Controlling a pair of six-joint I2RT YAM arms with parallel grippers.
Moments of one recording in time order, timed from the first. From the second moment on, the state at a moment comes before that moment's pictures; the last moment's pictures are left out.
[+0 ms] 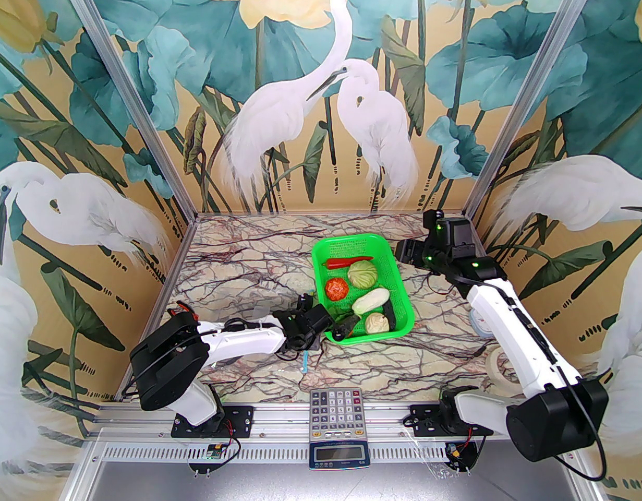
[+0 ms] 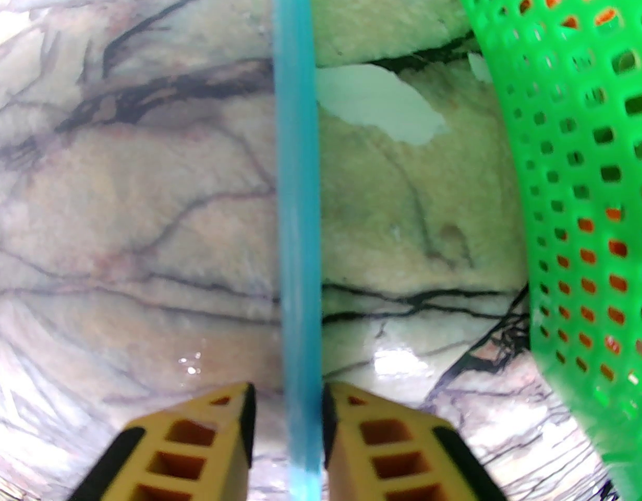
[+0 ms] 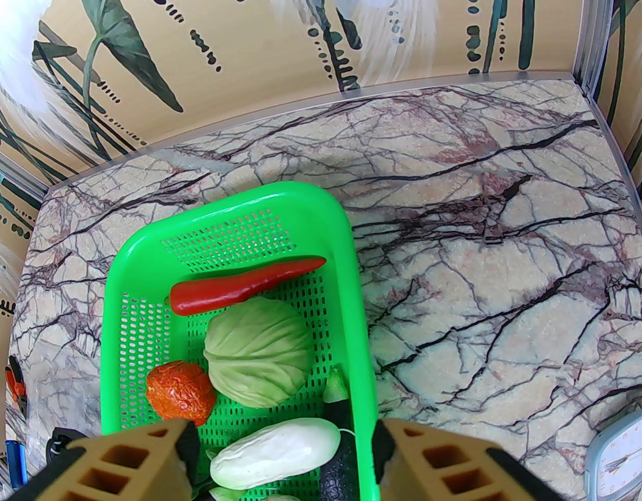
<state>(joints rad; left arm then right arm) -0.98 1.60 0.84 -0.51 -0.32 -0.86 0.17 1.25 1.18 -0.62 -0.17 0.34</state>
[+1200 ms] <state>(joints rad) -0.64 1.26 0.94 -0.43 -0.02 -0.59 0.41 1.42 1.35 -0.68 -0.75 0.45</state>
